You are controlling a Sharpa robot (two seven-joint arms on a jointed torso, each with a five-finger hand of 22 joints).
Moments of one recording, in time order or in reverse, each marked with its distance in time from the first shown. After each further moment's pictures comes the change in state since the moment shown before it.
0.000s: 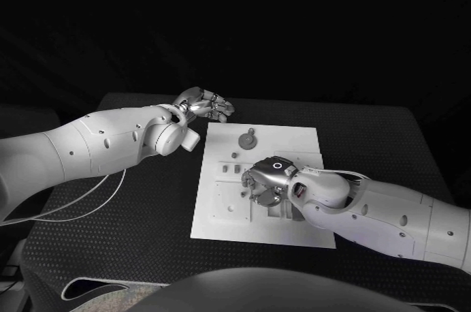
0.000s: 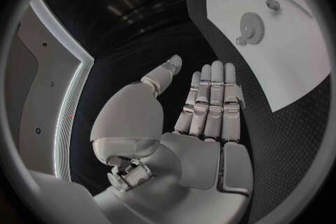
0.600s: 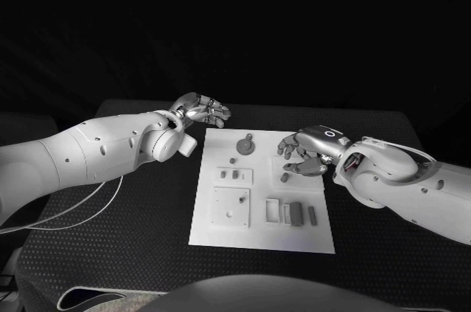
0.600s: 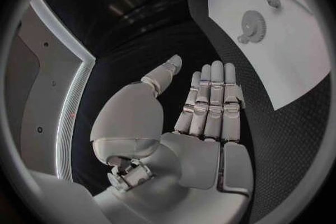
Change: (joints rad) left arm 0.000 -0.008 0.000 0.004 0.007 -0.002 0.022; left_hand 0.000 0.000 0.000 0.000 0.000 0.000 0.000 0.005 0.000 0.000 0.000 0.000 0.000 0.000 0.000 -0.004 0.008 0.000 0.000 0.000 0.000 -0.003; right arm 0.116 -0.247 0.073 0.087 0.173 -0.045 0.096; right_hand 0.022 -0.018 -0.022 0.000 0.000 0.006 -0.006 0.004 0.000 0.007 -0.002 -0.013 0.008 -0.001 0.008 -0.007 0.002 -0.001 -0.008 0.007 -0.011 0.000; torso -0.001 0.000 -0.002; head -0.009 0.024
